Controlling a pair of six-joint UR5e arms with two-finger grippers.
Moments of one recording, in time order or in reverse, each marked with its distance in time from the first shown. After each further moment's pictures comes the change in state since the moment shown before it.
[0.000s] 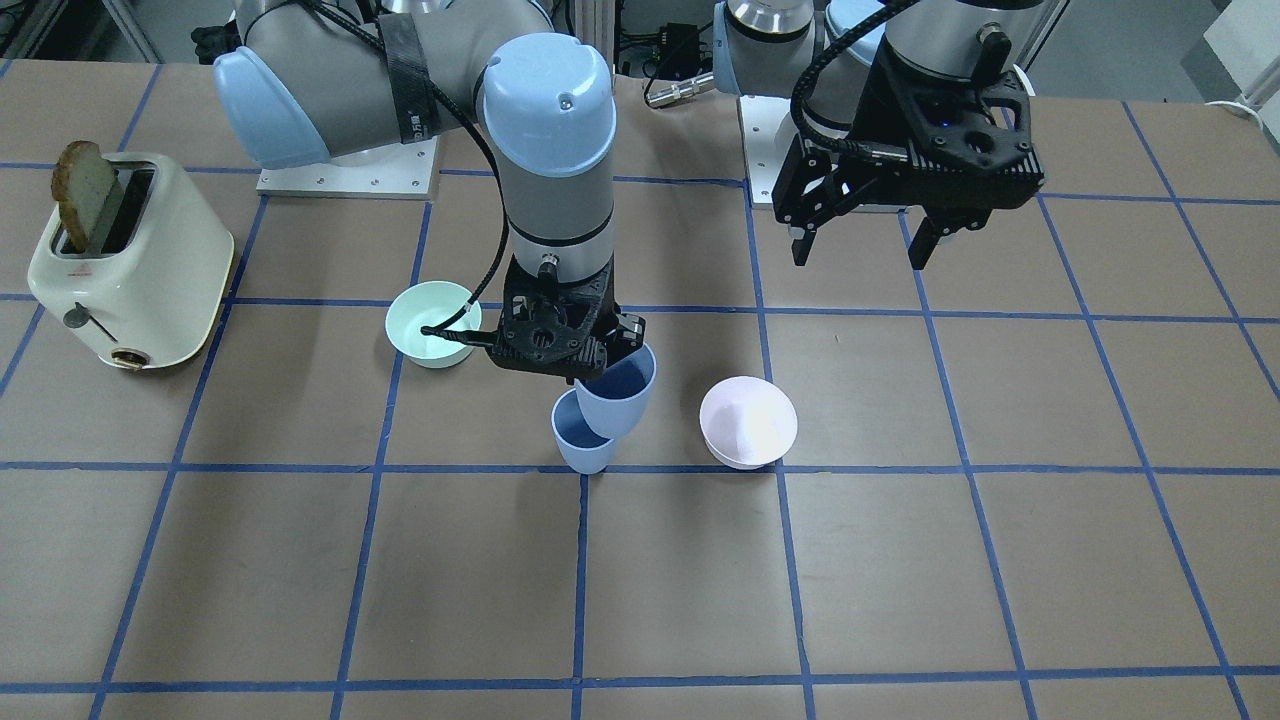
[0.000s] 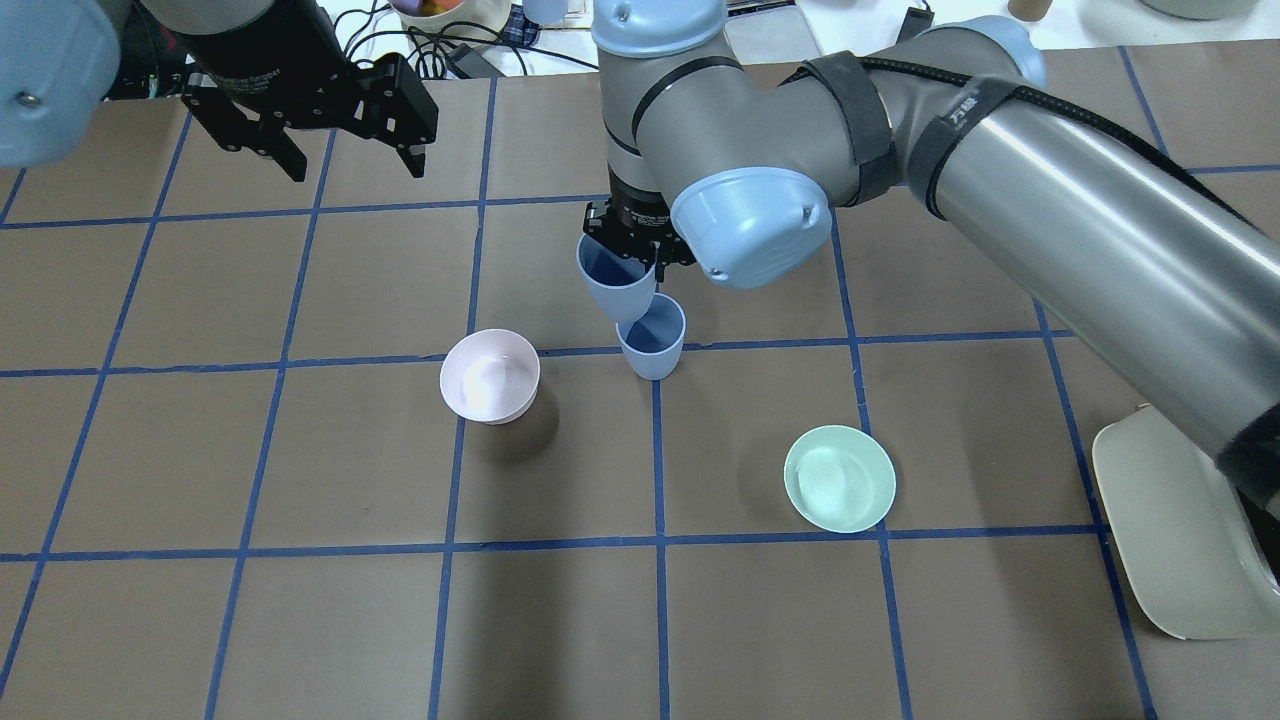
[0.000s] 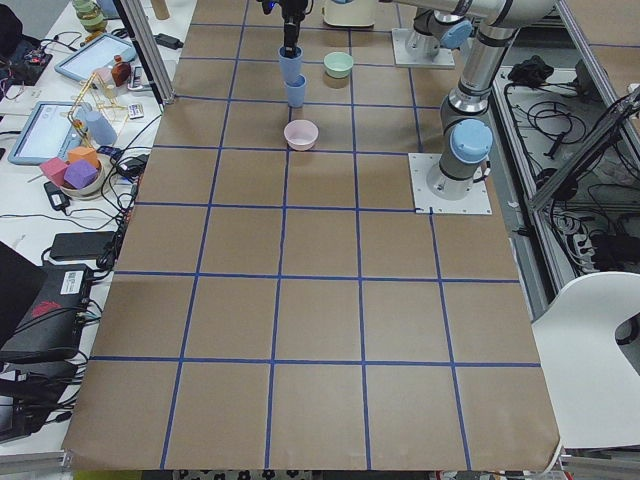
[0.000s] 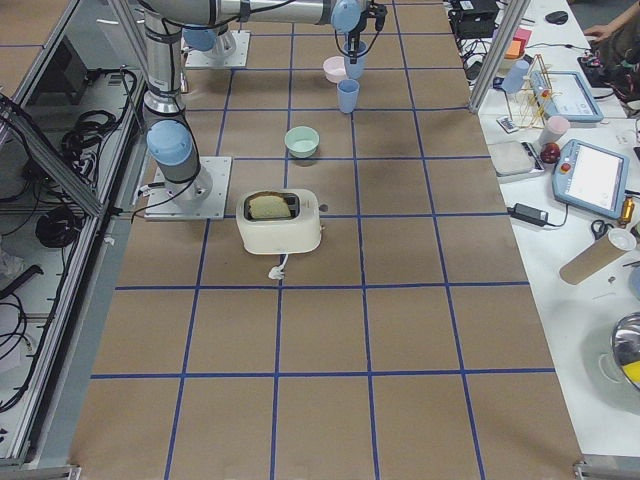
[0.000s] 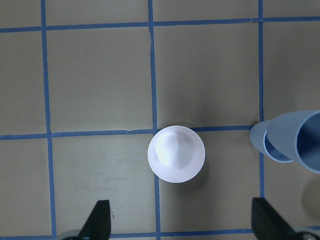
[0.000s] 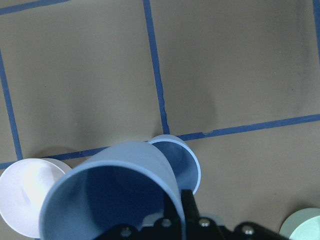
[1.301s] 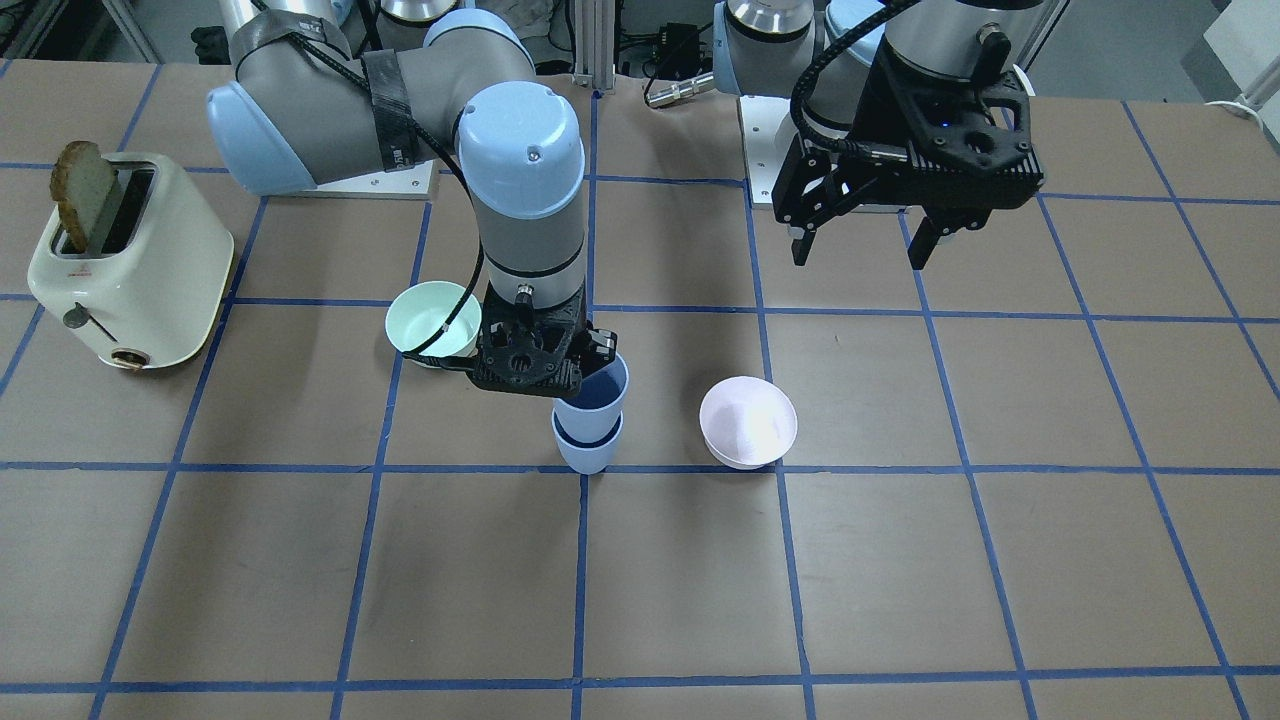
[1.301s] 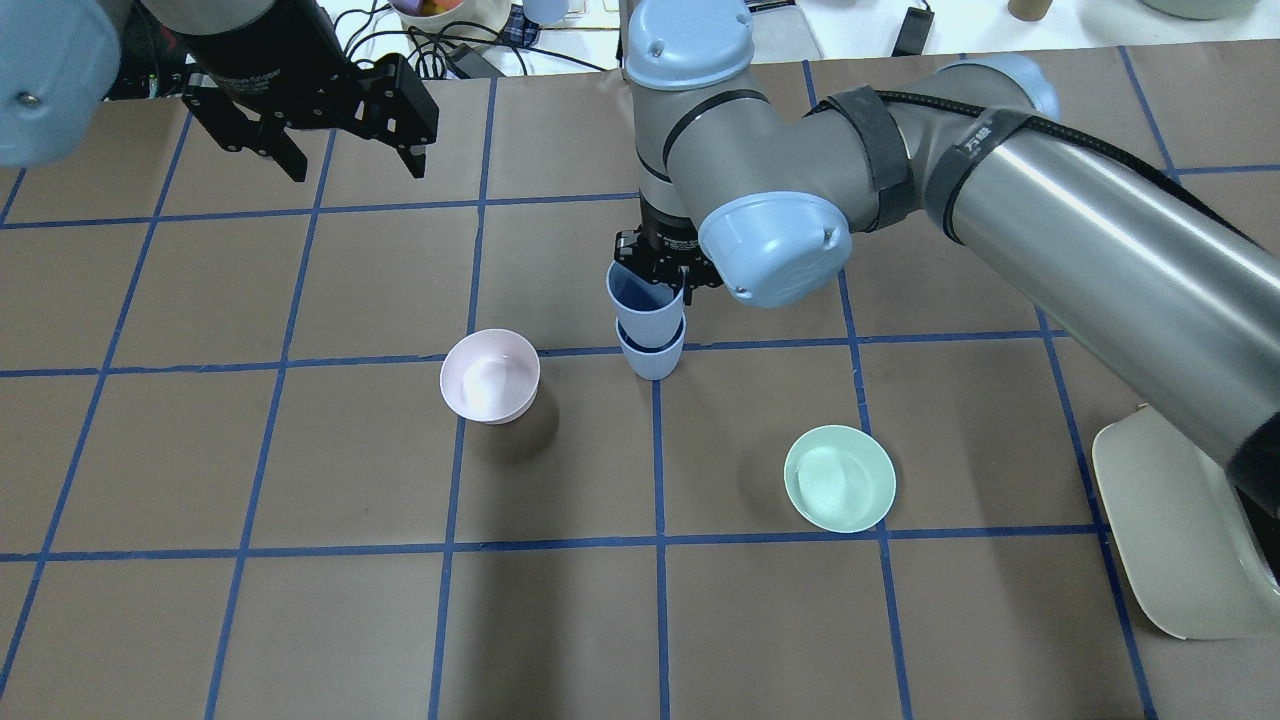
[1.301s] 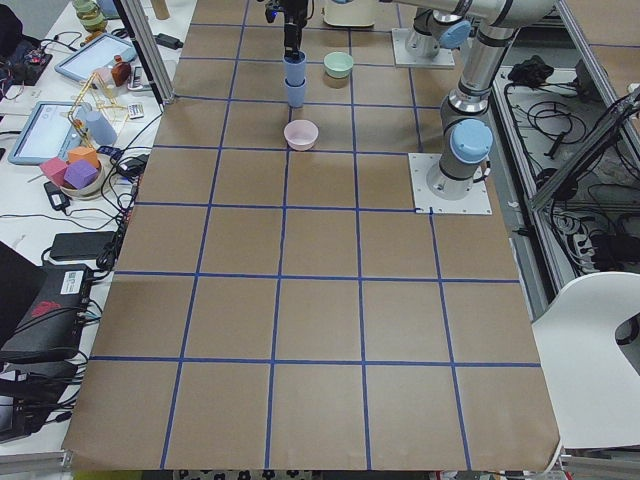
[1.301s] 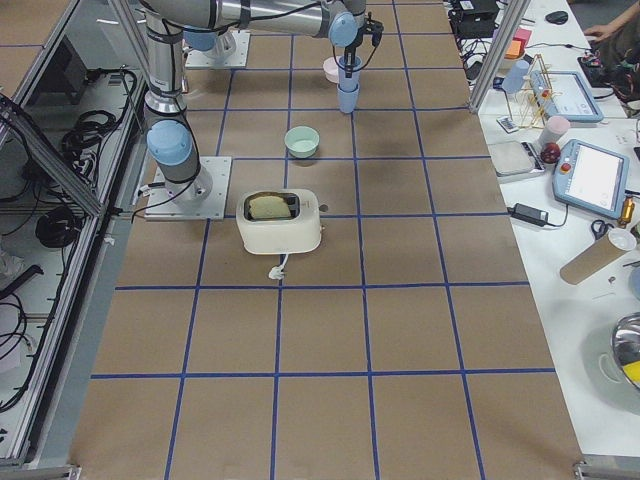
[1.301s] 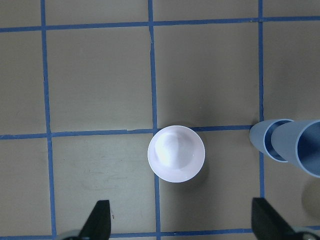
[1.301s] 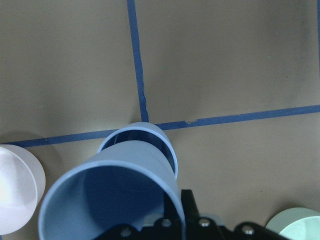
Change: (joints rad) left arm -0.001 0.000 0.000 -0.002 0.000 0.000; right arm -0.035 0.004 0.076 -0.050 -0.001 -0.075
